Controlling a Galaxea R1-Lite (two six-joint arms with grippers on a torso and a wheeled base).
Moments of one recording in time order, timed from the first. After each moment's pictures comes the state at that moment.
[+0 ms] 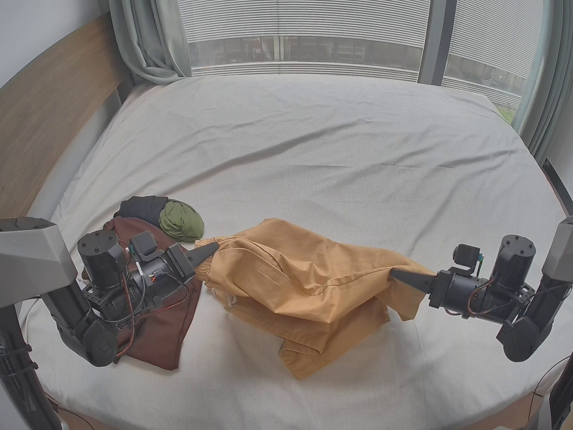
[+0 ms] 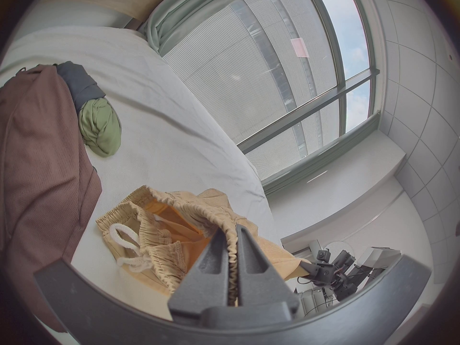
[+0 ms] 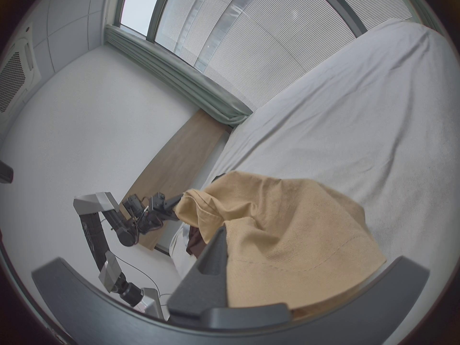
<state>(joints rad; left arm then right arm) -0.27 2.08 -0.45 -1.55 -0.43 -0.81 0.28 2.00 -0.30 -1.54 0.61 0.57</state>
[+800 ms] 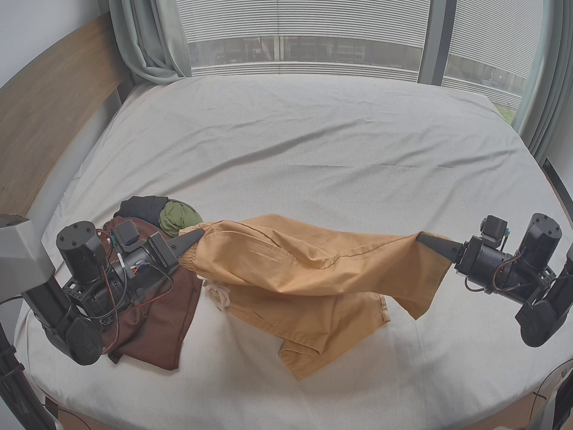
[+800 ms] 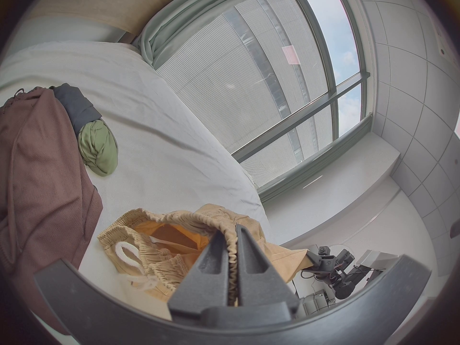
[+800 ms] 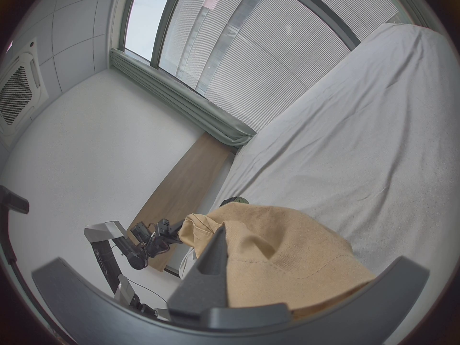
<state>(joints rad) -0.23 1.97 -0.42 -1.55 -0.43 -0.81 0.18 1.88 -0.34 -1.54 0.67 0.70</state>
